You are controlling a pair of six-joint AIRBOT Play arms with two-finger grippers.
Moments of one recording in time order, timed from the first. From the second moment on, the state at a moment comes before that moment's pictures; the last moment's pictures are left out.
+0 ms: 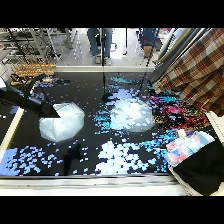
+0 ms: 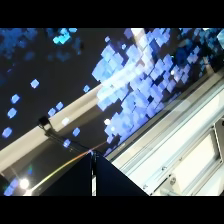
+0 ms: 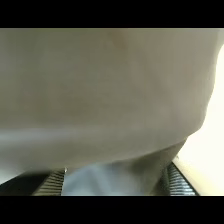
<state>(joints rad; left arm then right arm) 0.12 -1.46 1.66 0.90 -1.72 -1.18 -1.18 -1.34 1.13 -1.39 1.58 1.55</state>
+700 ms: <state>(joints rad) 0.14 -1.37 1.66 1.35 -1.42 -1.39 -0.22 -1.34 1.42 -1.33 1.29 1.54</state>
